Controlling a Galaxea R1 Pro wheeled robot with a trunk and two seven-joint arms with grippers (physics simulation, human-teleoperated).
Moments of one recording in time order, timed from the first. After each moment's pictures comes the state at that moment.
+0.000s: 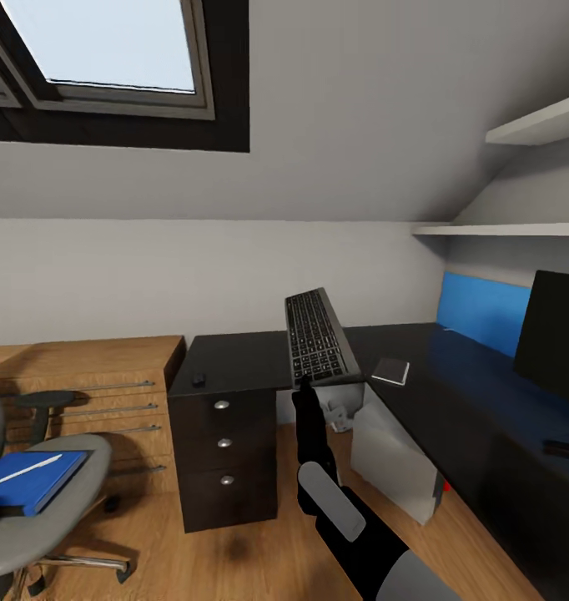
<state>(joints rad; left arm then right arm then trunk) -0.08 0.10 -0.48 -0.62 0.58 -0.14 0.39 -0.55 0.17 0.62 -0.98 -1.43 -0.65 0.01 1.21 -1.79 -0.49</state>
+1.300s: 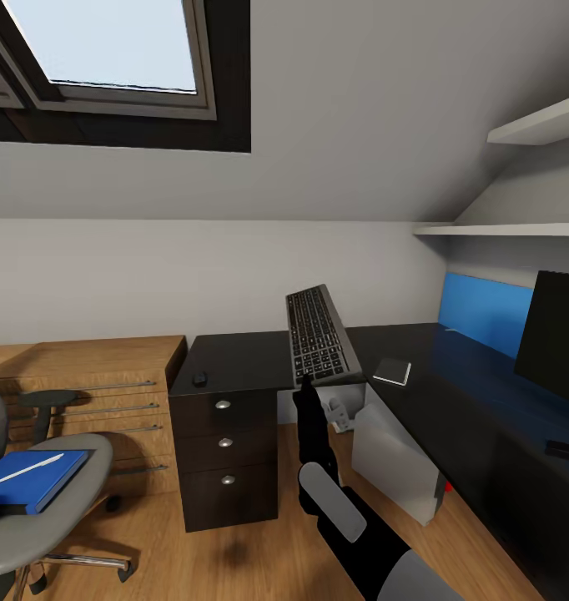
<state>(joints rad) -0.08 0.10 -0.47 -0.59 0.58 -0.16 0.39 -0.55 0.16 0.62 -0.98 -1.40 -0.65 0.01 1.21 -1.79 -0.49</state>
